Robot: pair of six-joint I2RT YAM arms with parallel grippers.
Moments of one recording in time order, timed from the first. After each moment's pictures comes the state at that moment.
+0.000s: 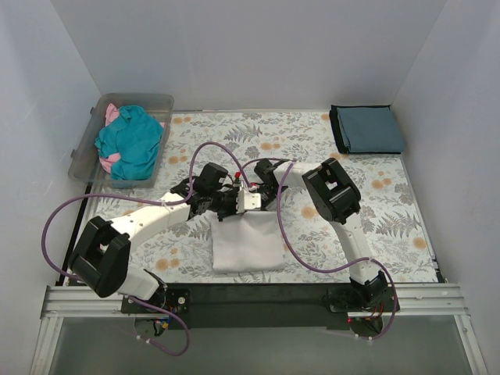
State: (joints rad) left arm -0.65 1.42 0.88 -0.34 0.51 0.83; right arm 0.65 2.33 1.55 -0.77 -1.21 -0.32
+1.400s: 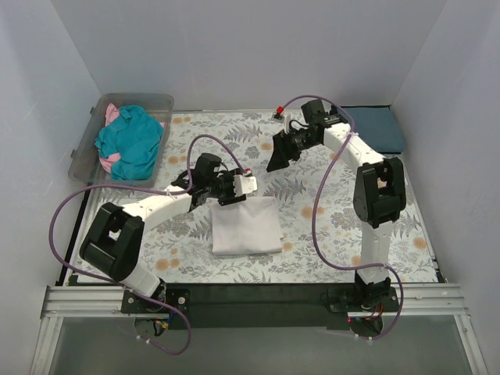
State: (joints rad) left arm -0.55 1.55 0.88 -0.06 0.44 0.91; right arm 0.34 2.07 1.77 -0.77 -0.94 -0.27
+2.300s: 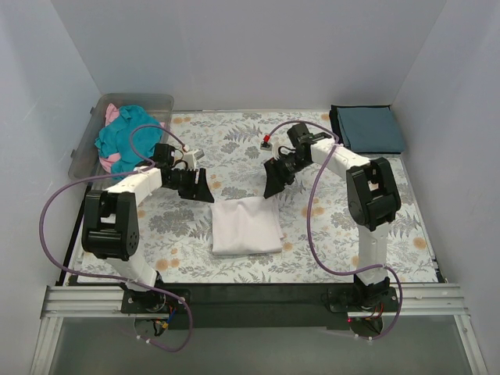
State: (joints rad) left arm -0.10 1.66 1.02 -0.51 0.73 0.09; right arm 0.43 2.04 1.54 -0.77 -0.87 -0.33
